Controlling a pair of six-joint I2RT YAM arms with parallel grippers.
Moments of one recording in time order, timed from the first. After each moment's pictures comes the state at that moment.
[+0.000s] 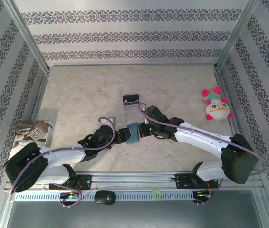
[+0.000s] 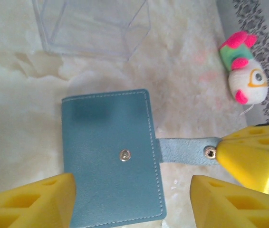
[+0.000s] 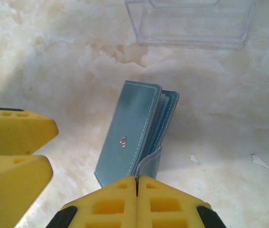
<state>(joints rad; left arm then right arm) -0.82 1.21 0.37 0.35 -0.06 -0.97 0.80 1.35 0.85 -0.40 -0.08 0.58</state>
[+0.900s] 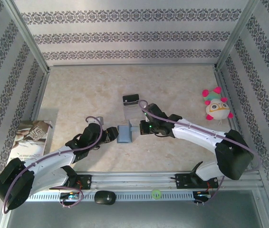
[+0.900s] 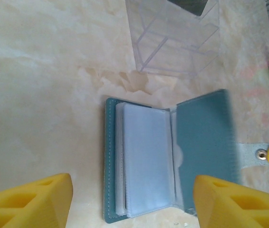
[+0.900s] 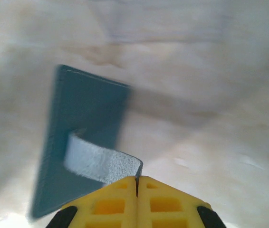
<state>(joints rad) -0.65 1.04 0.33 0.08 -0.02 -0.90 0.74 1.42 0.84 -0.43 -0.06 0.62</state>
